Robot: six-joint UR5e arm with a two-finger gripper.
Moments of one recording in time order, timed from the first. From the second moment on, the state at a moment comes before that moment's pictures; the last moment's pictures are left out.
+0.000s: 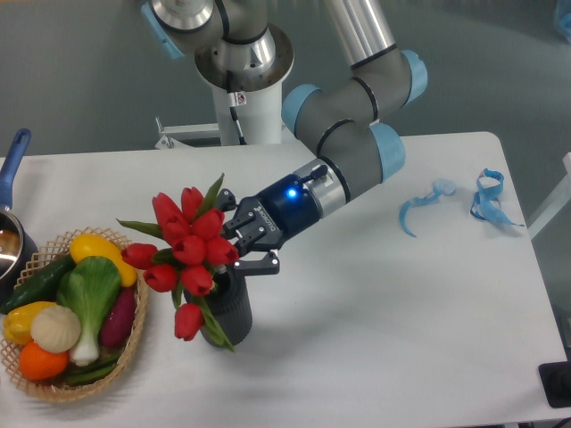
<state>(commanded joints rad) 2.60 -1.96 -1.85 -0.75 0.03 1.35</state>
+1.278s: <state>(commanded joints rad) 2.62 -1.97 -1.90 -0.75 0.25 1.53</state>
